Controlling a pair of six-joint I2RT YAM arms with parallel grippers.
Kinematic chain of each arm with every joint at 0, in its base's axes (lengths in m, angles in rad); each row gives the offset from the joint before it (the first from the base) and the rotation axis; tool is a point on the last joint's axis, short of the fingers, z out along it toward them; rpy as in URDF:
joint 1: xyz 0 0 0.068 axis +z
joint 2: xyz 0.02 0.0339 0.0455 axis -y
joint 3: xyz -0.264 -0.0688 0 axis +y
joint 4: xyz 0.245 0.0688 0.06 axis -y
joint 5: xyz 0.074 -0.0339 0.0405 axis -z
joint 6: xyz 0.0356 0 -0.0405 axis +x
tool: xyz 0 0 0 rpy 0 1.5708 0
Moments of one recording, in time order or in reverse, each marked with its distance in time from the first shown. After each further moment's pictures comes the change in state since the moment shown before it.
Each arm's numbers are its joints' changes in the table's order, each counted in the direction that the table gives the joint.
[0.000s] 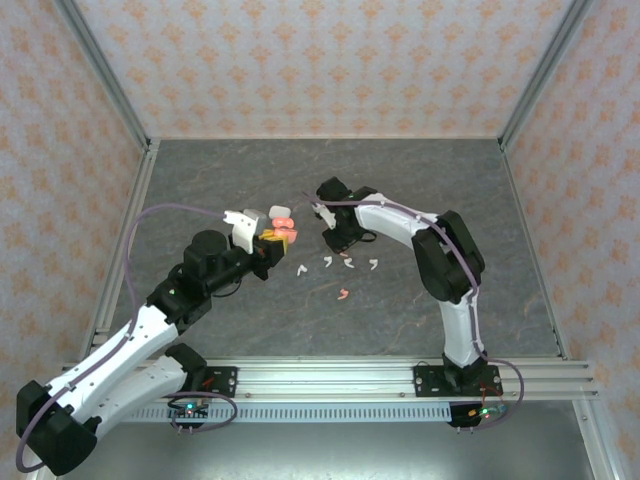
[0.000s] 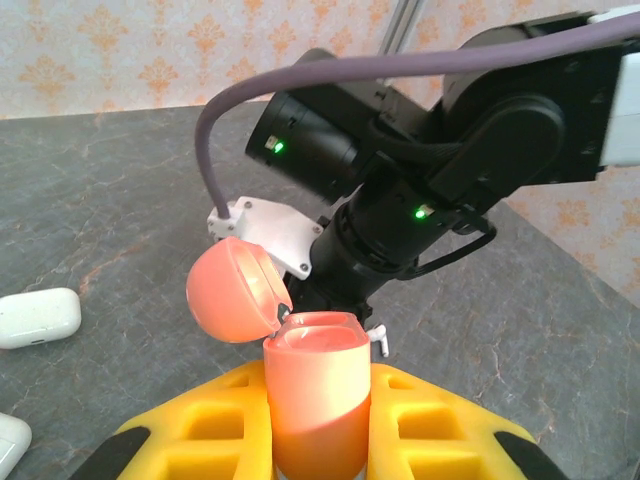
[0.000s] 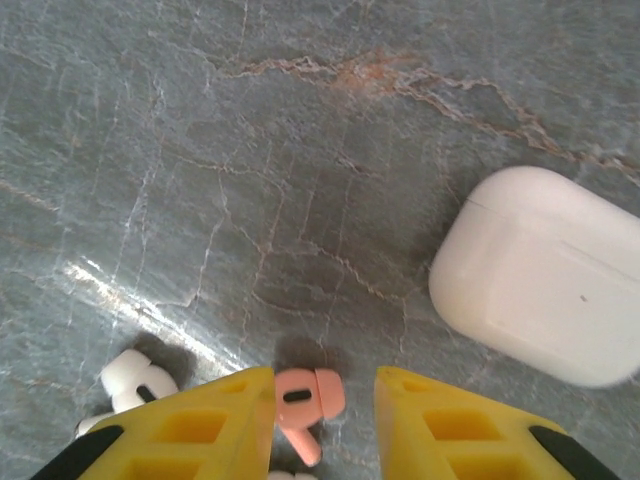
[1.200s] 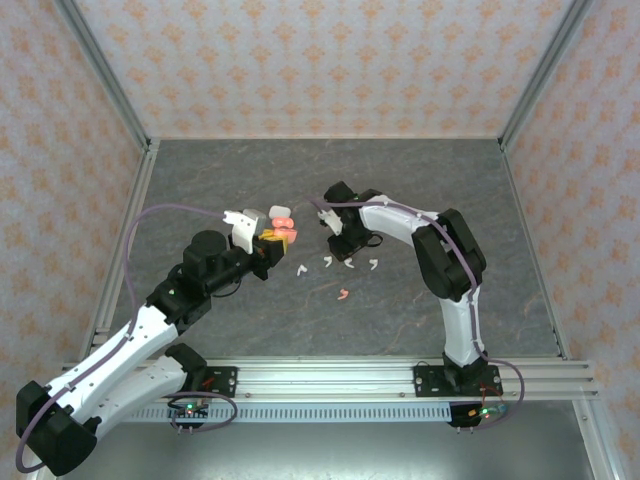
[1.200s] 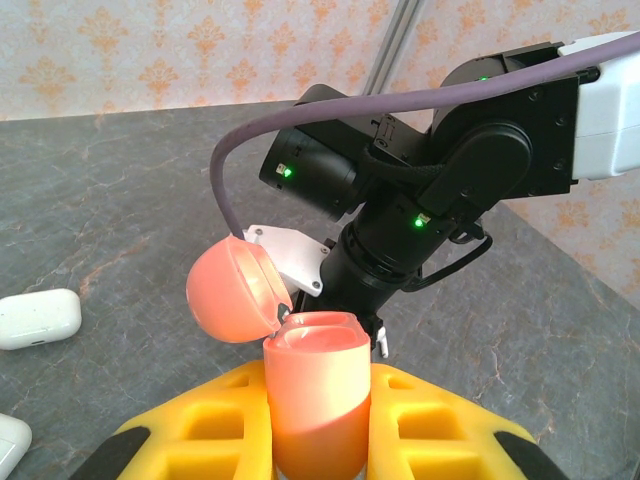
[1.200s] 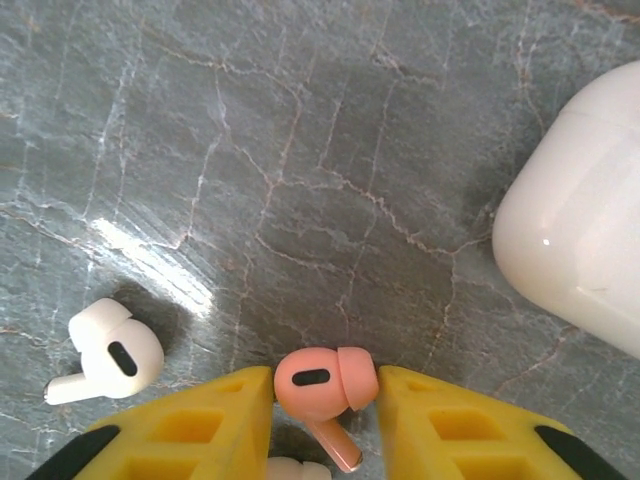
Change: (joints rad) left arm 0.000 0.001 0.000 0.000 0.000 0.000; right arm -0.034 0.003 0.063 -0.003 -0.097 -0.037
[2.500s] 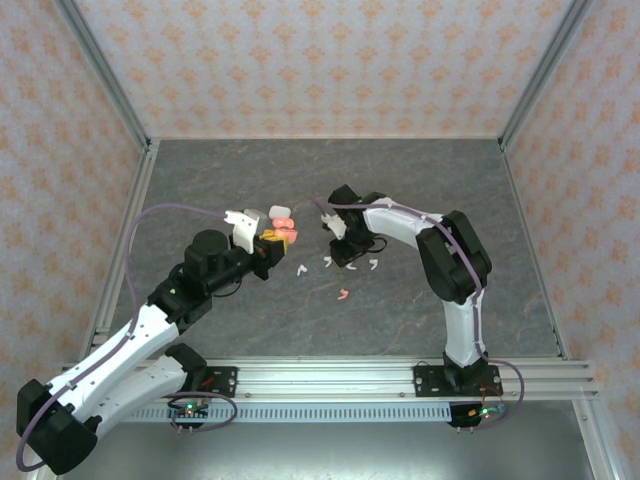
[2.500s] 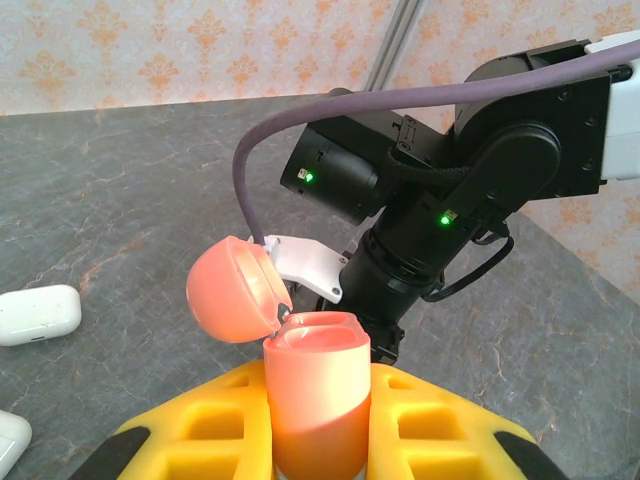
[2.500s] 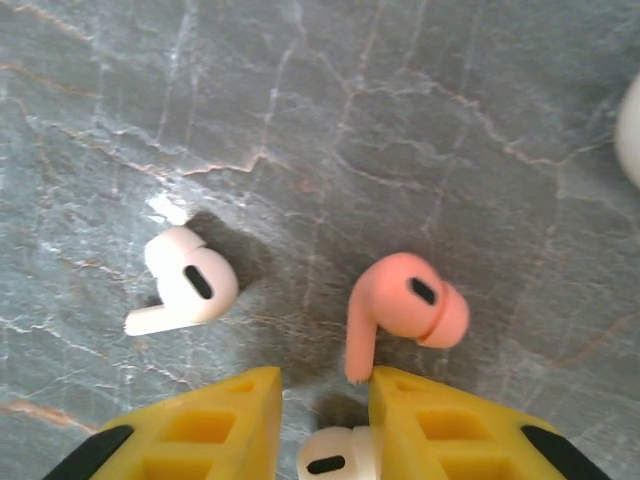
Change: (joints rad) left arm 0.000 -0.010 0.000 0.000 0.000 0.000; right arm -0.002 0.039 0.060 -0.012 -0.119 0.061
